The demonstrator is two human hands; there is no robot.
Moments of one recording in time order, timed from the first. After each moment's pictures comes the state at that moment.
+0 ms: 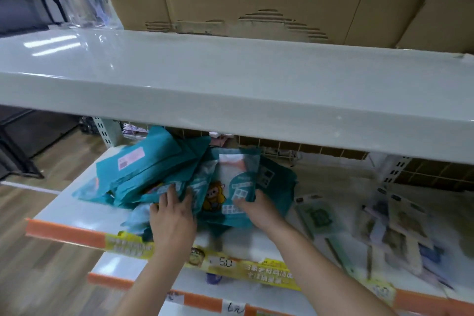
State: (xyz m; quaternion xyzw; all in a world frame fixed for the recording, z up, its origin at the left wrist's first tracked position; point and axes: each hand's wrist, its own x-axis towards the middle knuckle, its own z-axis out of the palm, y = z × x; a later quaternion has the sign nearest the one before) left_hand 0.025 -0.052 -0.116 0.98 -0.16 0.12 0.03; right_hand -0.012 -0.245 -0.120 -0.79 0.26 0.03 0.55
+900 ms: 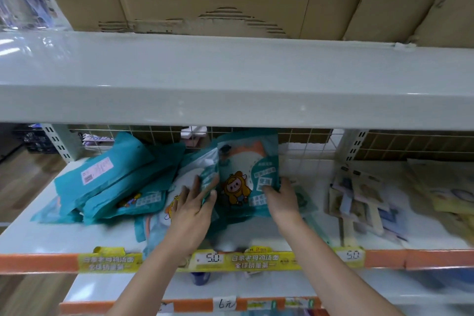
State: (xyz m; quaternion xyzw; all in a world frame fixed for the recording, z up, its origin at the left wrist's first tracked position) left_hand -0.003 -0.089 -0.074 0.89 -0.26 -0.15 0.35; right_hand -0.067 -0.275 -0.096 -0.70 0.39 -0.19 0.57
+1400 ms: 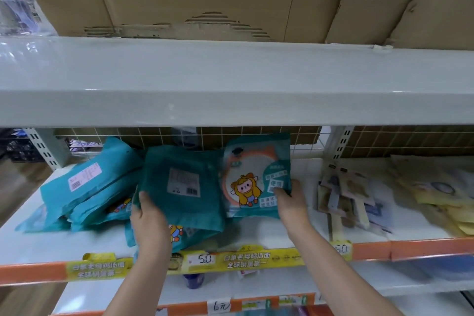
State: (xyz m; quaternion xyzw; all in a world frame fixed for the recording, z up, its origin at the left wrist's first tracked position) left_hand 0.004 -0.082 -0.084 0.65 0.16 -0.02 0.74; right_hand -0.099 -0.293 -0.098 -0.64 0.41 -0.27 0.60
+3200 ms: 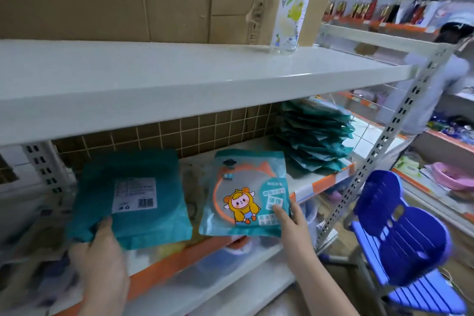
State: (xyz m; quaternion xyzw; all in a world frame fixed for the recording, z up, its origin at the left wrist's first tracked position) left_hand -0.350 -0.587 -0.074 0.51 0.03 -0.08 0.86; right_hand -0.578 -0.733 -0.086 -0.47 0.48 -0.43 0.61
